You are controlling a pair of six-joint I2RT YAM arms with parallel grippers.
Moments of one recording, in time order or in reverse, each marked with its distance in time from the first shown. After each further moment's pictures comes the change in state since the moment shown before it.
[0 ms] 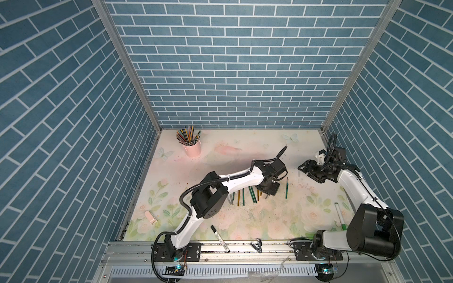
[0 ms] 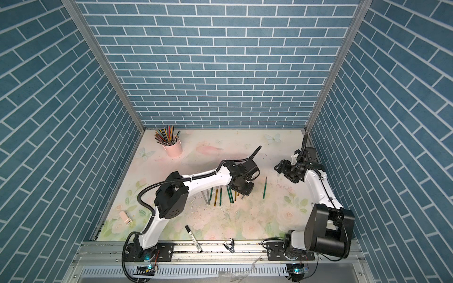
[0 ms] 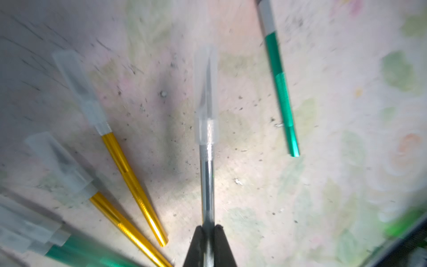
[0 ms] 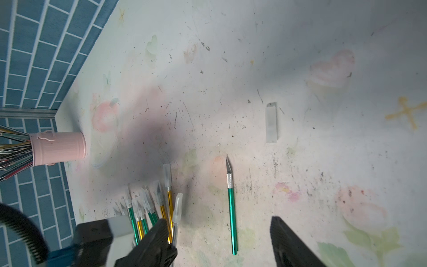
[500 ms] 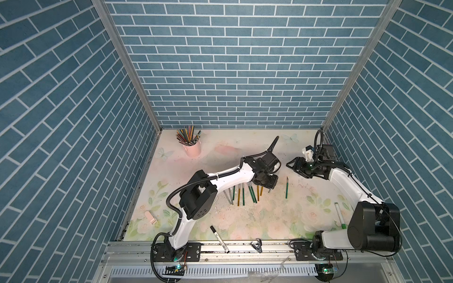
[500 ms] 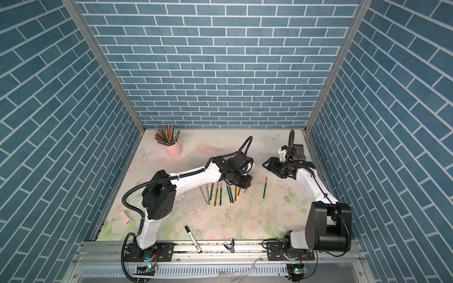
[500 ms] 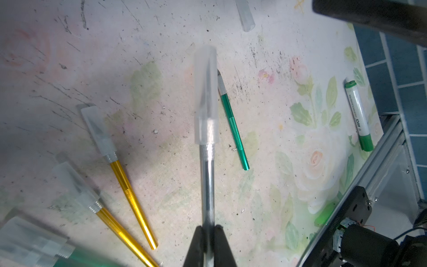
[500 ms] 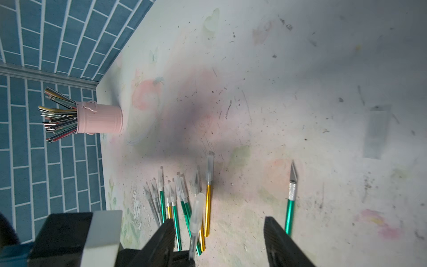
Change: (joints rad) left arm 0.050 -0.106 -0.117 0.179 0.122 -0.011; right arm 0.166 0.037 0.000 0.135 -0.091 0.099
